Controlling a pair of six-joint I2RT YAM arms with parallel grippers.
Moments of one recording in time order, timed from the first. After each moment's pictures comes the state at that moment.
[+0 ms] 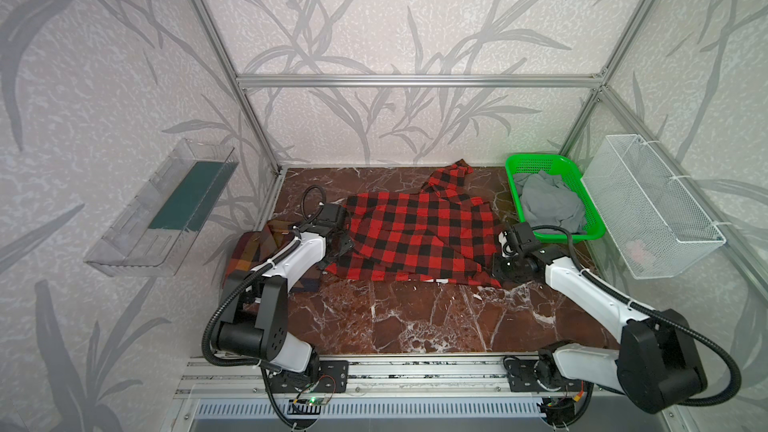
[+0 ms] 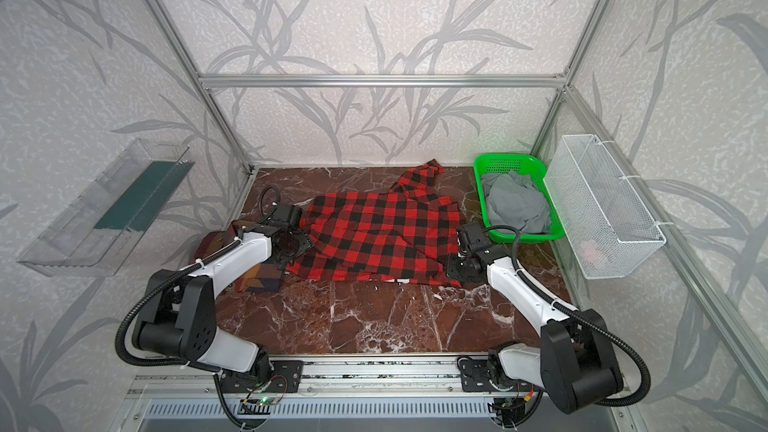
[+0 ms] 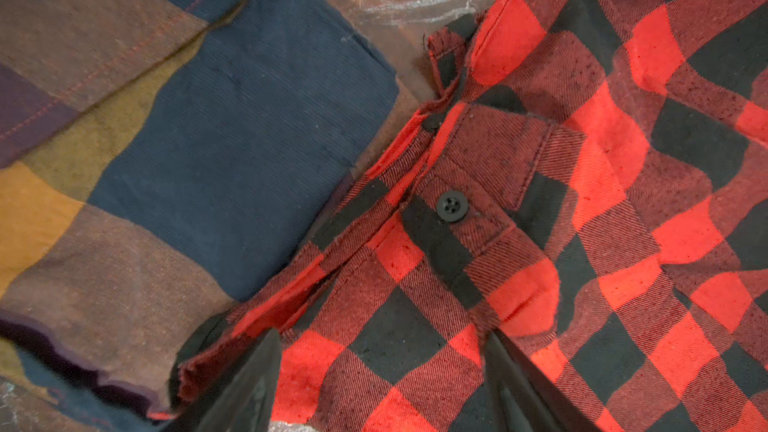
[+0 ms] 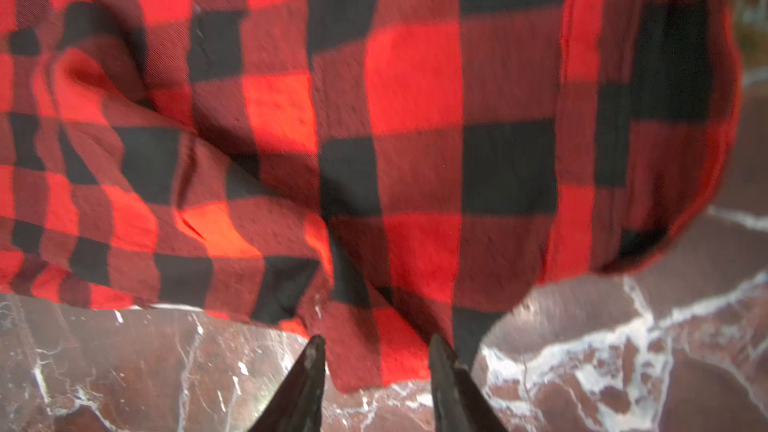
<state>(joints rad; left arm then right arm) -0.18 1.51 0.92 -0.58 -0.19 -0.84 0.30 1.24 0.69 -0.63 -0.11 0.49</state>
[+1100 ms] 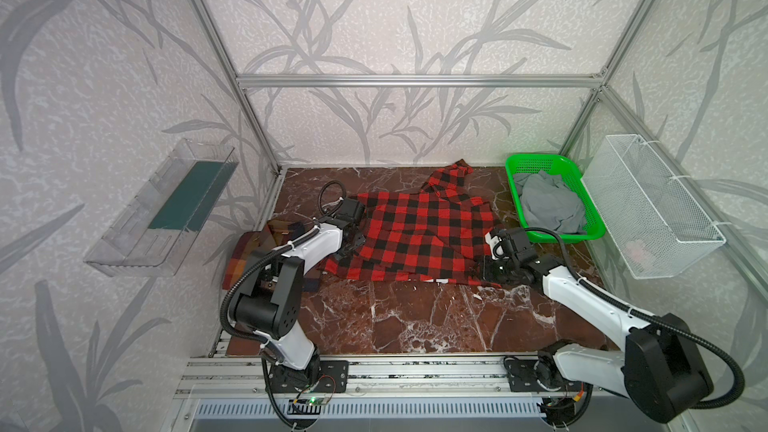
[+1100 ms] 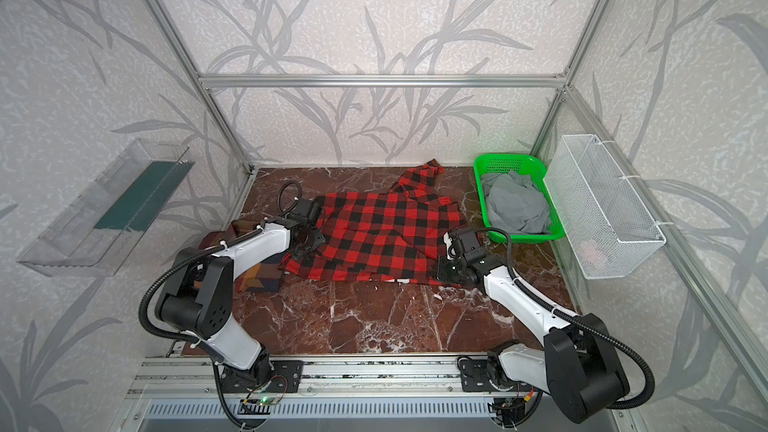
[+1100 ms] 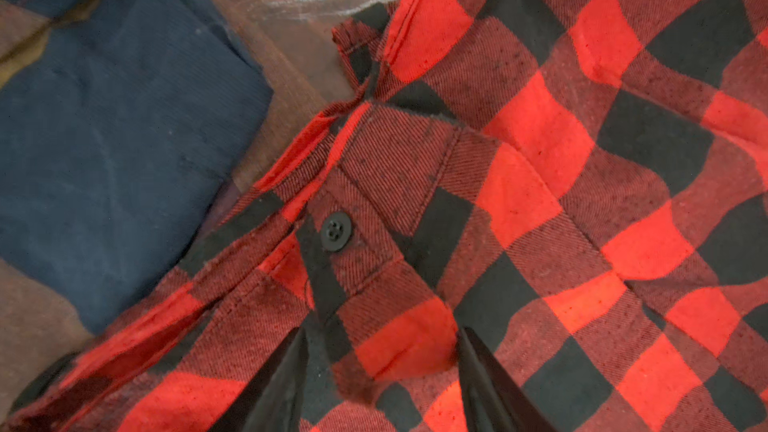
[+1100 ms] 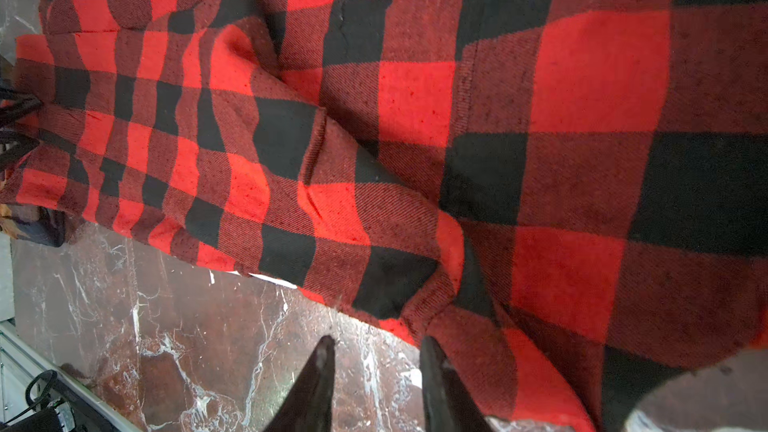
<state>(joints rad) -0.28 1.66 1.02 -0.54 -0.26 -0.91 0.38 1.23 0.64 -0.42 -0.24 0.52</state>
